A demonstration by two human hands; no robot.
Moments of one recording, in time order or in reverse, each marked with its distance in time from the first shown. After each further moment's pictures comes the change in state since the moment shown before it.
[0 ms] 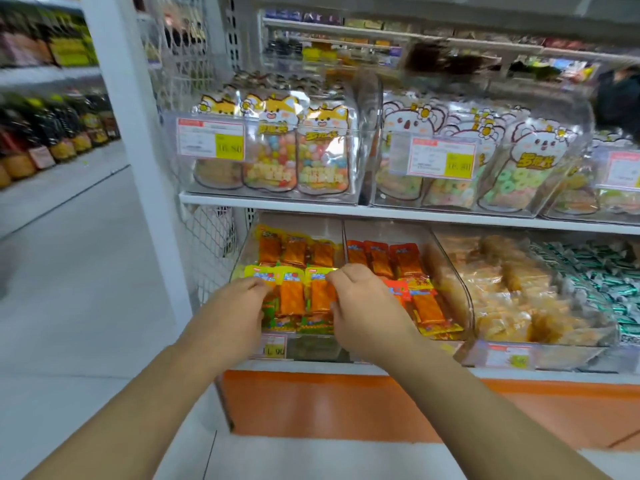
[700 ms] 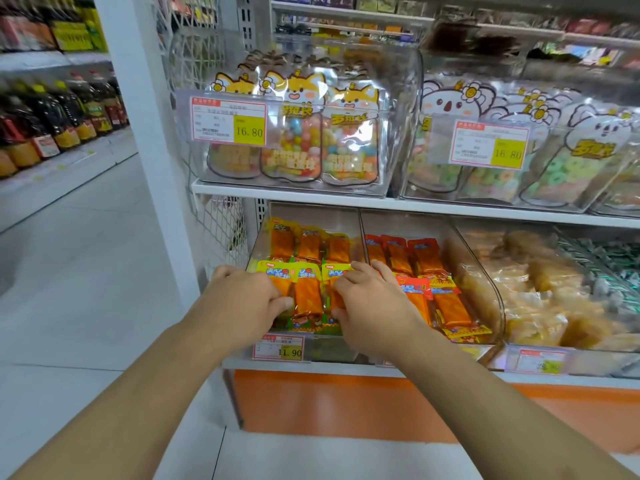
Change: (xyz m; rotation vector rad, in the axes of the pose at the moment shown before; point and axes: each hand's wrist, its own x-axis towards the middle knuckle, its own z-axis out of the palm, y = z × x) left_hand 0.028 -0.029 0.007 0.098 -0.124 -0.003; right_hand 0.025 0.000 0.023 -0.209 -0.202 -0.056
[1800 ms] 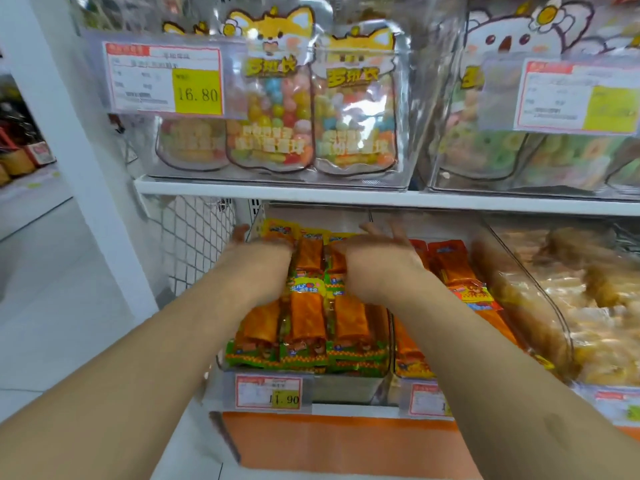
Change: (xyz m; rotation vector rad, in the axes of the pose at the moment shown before) left_hand 0.109 0.011 -0.003 0.265 -0.039 -0.043; right_hand 0.106 0.043 0.002 -0.118 -0.136 0.096
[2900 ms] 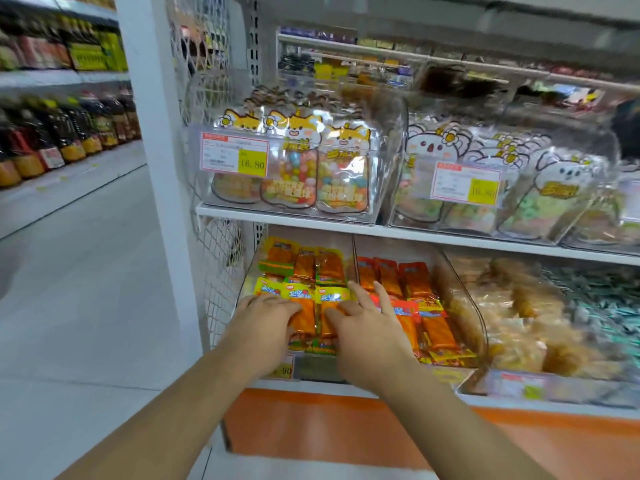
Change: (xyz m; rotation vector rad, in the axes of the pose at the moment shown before) left_hand -0.105 0.026 0.026 -0.333 0.178 0.062; right_hand -0.130 -0.039 0.003 -0.023 0.104 -0.069
